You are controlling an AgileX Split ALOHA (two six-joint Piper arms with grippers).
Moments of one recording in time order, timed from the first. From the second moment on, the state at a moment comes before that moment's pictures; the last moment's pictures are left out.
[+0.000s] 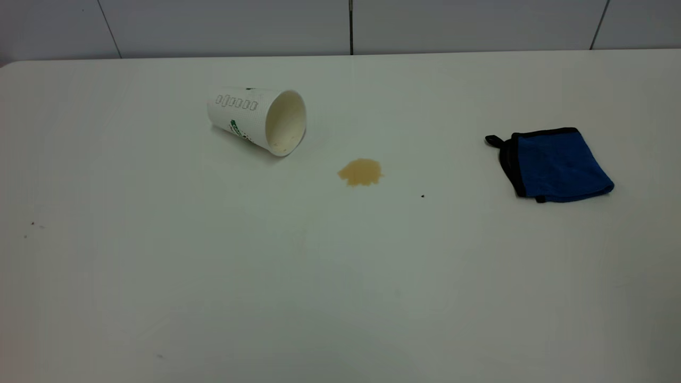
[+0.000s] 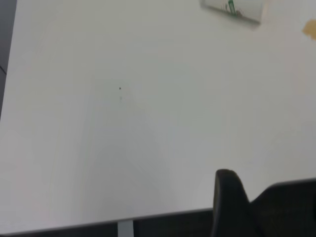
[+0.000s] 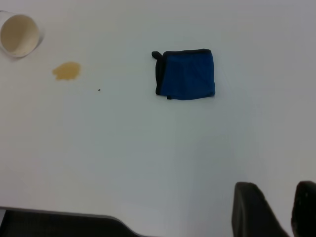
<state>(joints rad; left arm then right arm) -0.01 -0.01 -0.50 -0.07 1.10 0.10 0.00 -0.02 -0.47 0.05 1.12 0.01</state>
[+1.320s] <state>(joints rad) -0.15 1.39 -0.81 -0.49 0.45 0.54 0.00 -0.02 -0.47 0.05 1.12 0.01</state>
